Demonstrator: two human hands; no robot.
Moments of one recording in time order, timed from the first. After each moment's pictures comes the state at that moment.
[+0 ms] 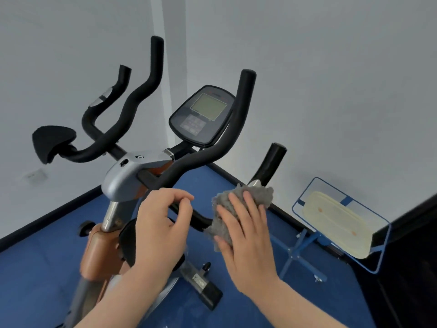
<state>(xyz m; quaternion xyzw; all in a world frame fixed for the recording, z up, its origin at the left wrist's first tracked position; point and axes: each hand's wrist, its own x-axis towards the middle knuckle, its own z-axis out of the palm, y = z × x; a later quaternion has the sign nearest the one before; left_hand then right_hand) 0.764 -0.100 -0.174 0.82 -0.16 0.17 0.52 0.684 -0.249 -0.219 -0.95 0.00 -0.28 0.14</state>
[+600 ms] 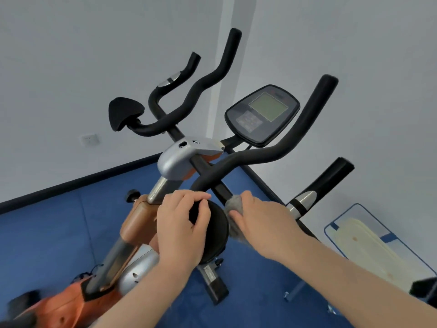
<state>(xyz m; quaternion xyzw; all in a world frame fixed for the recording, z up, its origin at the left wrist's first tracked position) 0.755 -0.061 -0.211 0.83 -0.07 0.23 0.50 0.745 -0.225 -0.159 -1.00 -0.06 0.04 -0.02</state>
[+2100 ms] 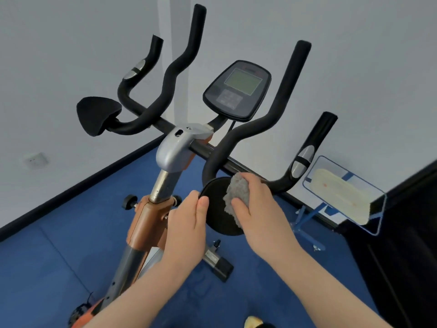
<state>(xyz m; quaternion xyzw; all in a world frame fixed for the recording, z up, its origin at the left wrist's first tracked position) 0.759 0.008 -0.224 0.79 -0.18 -0.04 0.58 0.699 -0.121 -0.168 -0.92 0.19 -0.10 0.34</state>
